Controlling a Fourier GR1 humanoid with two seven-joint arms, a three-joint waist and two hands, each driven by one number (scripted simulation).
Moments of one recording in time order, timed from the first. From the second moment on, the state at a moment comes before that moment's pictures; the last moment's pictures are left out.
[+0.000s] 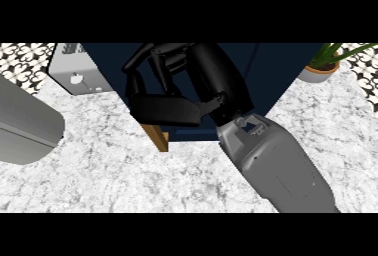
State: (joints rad) left arm 0.73 0.50 0.04 -2.03 0.80 -0.33 -0.53; right arm -0.87 0.00 0.33 -1.57 -0.13 -0.25 0.45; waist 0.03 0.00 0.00
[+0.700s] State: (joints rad) left arm 0.67 0.50 0.10 -2.03 0.84 -0.35 -0.45; right arm -0.98 0.00 0.28 -1.26 -0.20 -0.12 0.21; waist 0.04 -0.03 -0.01
